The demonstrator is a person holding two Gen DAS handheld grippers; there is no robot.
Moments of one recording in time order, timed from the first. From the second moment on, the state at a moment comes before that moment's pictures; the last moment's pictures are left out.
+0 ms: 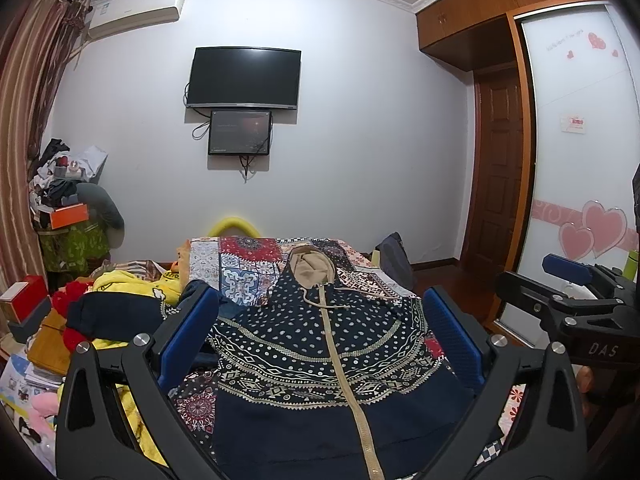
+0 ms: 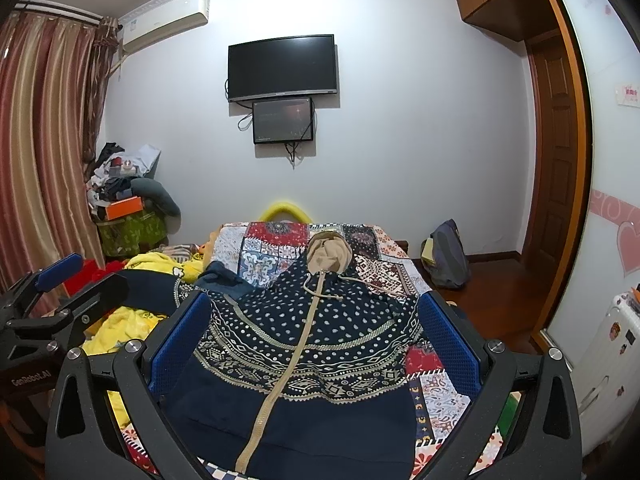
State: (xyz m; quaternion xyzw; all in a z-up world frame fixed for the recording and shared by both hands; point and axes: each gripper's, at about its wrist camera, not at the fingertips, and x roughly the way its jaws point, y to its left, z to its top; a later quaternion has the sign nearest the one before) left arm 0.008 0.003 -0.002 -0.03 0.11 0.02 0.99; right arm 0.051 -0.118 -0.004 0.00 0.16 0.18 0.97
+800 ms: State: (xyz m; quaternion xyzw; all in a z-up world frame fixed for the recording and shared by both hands) left arm 0.149 0.164 -0.053 -0.07 0.20 0.12 0.97; right arm 0.202 -0.069 -0.052 -0.05 0.23 0.15 0.96
